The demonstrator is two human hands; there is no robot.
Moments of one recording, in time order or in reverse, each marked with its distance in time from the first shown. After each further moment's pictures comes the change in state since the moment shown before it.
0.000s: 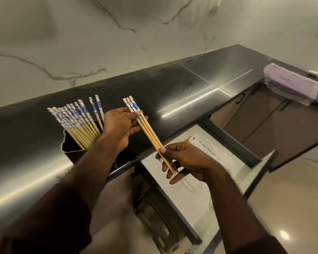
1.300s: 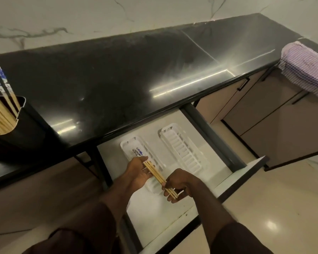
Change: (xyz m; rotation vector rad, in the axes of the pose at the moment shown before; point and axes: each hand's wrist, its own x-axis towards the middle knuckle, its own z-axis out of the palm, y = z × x) left_hand 0.049 -0.289 0.158 -0.249 0.117 -0.682; right_hand 0.063 0.196 -0.179 -0.189 -0.095 0.663
